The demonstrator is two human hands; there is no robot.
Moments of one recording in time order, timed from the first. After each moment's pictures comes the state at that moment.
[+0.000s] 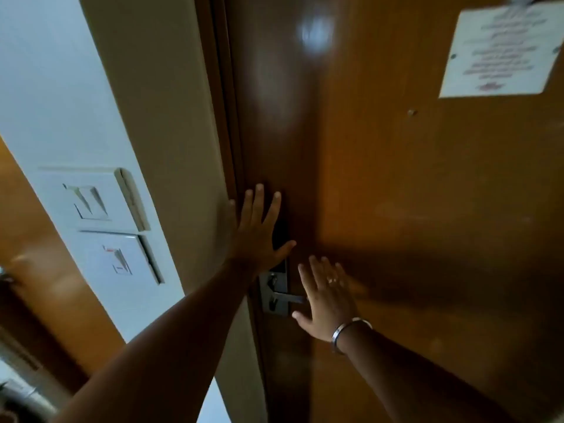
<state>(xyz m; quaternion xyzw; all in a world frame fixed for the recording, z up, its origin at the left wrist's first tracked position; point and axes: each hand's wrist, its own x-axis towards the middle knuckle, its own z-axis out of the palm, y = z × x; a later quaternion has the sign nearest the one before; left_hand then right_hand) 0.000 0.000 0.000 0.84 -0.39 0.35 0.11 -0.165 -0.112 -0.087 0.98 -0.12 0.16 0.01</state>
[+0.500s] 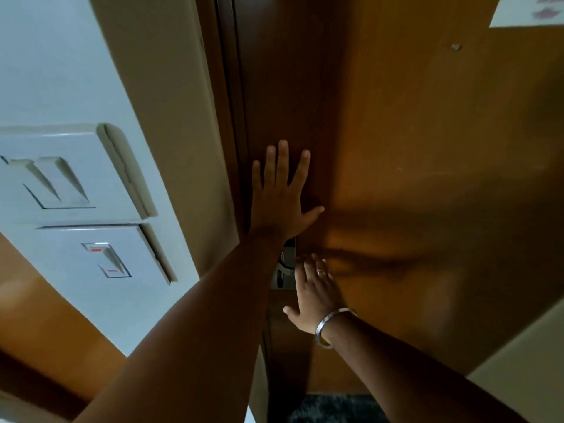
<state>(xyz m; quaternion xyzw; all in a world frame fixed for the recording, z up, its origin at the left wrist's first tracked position) 0.019 -0.033 -0.006 0.80 -0.45 0.38 0.14 -0.123 -0.046 -0.133 0.97 -0.22 0.07 -0.01</state>
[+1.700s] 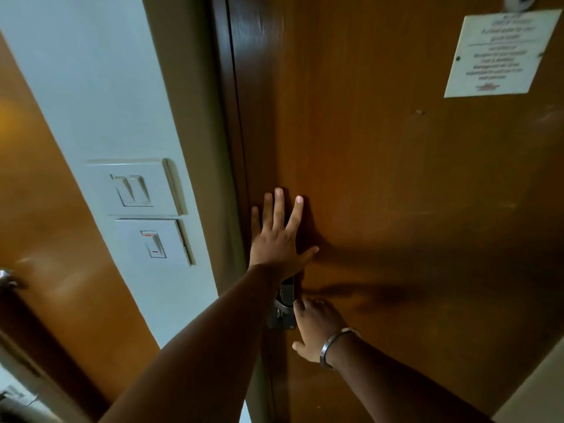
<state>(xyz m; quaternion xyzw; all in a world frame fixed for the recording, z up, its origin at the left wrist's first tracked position) -0.067 0.029 0.002 0.86 -0.41 0.29 0.11 -0.199 -0.019 -0.097 0.99 -0.12 0.00 0.02</state>
